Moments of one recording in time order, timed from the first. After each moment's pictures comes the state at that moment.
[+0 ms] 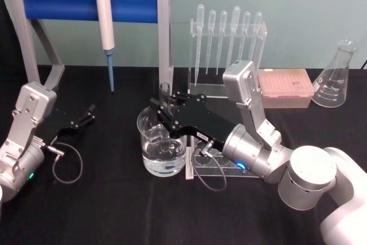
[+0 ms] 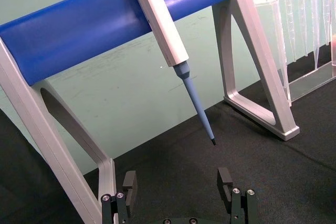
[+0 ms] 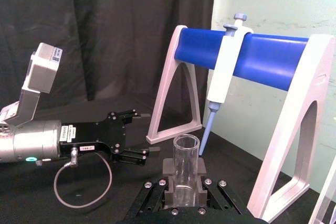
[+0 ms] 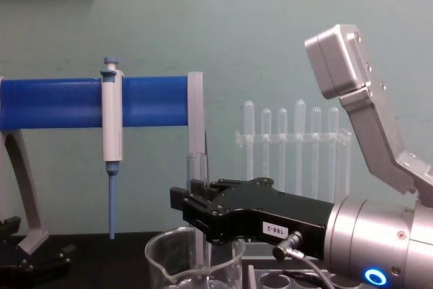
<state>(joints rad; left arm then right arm) -0.20 0.60 0.45 -1.41 -0.25 -0.12 0.03 0.33 0.27 -0.53 -1.44 0.30 -0.05 0.45</state>
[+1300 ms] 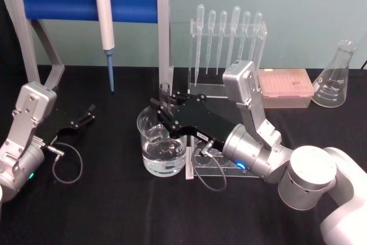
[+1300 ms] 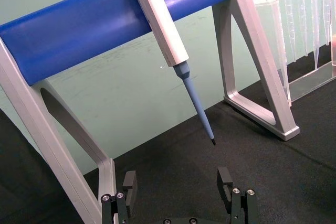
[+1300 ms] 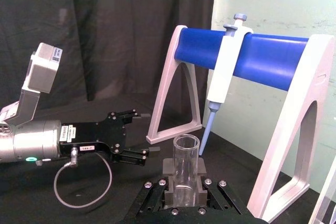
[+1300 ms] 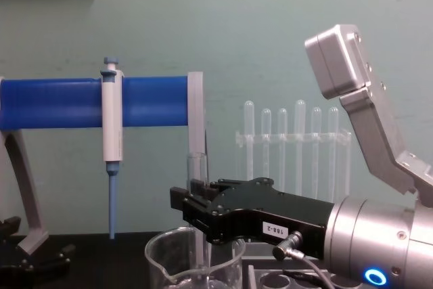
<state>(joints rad) -0.20 0.60 0.45 -1.41 -0.25 -0.12 0.03 0.33 0.27 -0.53 -1.44 0.30 -0.05 0.45</state>
